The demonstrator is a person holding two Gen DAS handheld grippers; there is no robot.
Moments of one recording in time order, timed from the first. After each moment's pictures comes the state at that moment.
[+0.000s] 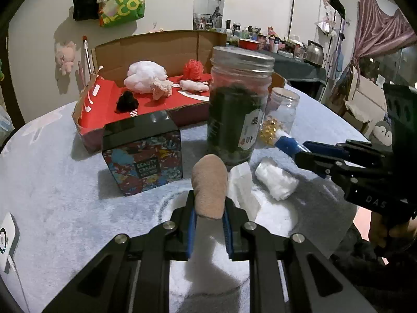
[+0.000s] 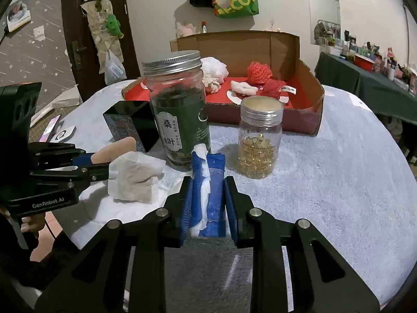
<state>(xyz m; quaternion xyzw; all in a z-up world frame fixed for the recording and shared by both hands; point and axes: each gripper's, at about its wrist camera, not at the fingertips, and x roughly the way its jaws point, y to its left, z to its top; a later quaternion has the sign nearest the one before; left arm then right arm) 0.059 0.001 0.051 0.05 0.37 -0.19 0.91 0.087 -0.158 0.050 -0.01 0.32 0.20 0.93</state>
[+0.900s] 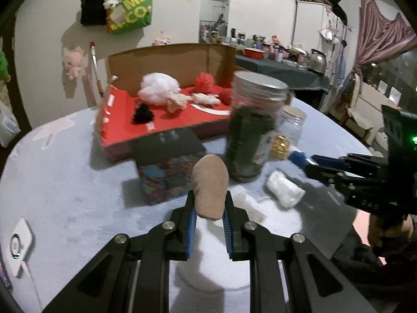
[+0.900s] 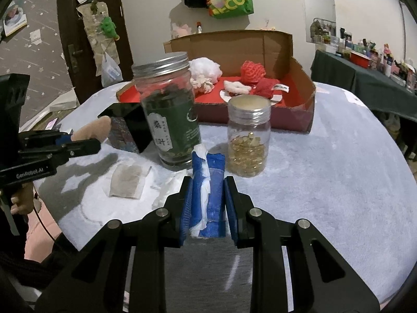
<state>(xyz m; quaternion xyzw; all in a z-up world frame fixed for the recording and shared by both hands) 0.060 0.021 0.065 0.04 0.36 -0.19 0.91 0.087 -0.165 0.050 0.00 0.32 0.19 0.93</state>
